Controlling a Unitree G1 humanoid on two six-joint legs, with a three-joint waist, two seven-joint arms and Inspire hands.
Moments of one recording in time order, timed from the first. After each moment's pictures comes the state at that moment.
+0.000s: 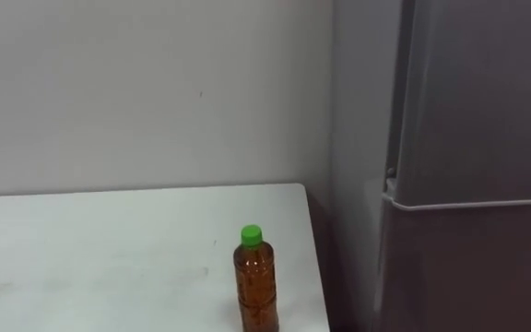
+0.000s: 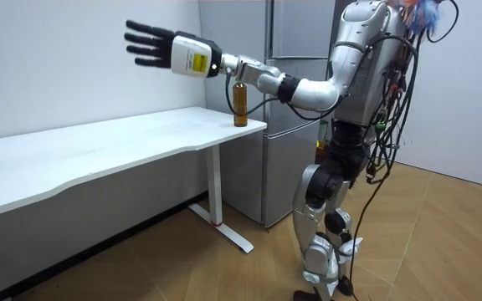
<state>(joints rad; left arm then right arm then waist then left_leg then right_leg) -0.05 0.34 0.41 -0.14 -0.52 -0.07 0.57 0.21 -0.24 -0.14 1.14 0.22 0.02 -0.01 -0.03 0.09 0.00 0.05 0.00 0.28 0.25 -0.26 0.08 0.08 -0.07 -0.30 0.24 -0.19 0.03</state>
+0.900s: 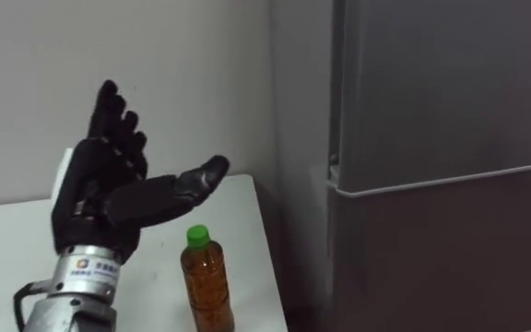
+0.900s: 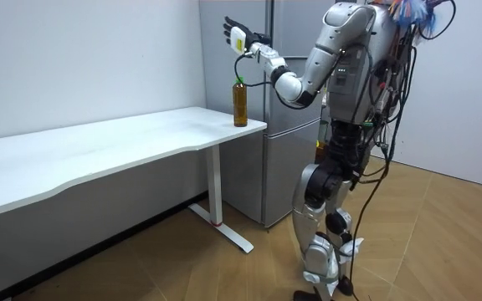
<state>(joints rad) -0.31 0.23 -0.06 -0.27 -0.52 0.05 0.18 0.12 -0.25 -0.02 1.16 0.23 0.05 0.00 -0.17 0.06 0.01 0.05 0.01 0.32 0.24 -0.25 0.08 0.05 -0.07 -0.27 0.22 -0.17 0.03</state>
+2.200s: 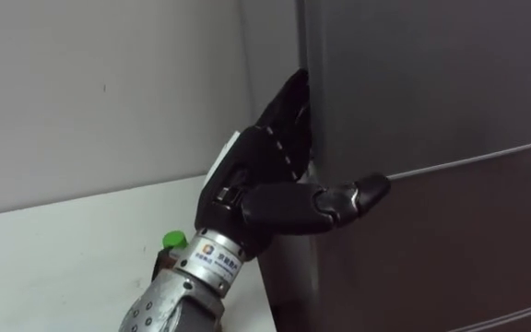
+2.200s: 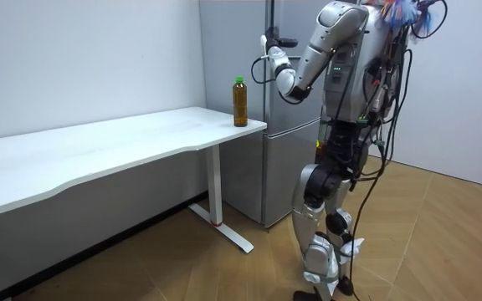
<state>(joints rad) -0.42 0.13 -0.24 -0.19 -0.67 0.12 -0.02 0.07 -0.28 0.10 1.17 0.23 0.08 -0.05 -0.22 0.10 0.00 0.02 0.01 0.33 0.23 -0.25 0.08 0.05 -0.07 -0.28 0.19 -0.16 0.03</state>
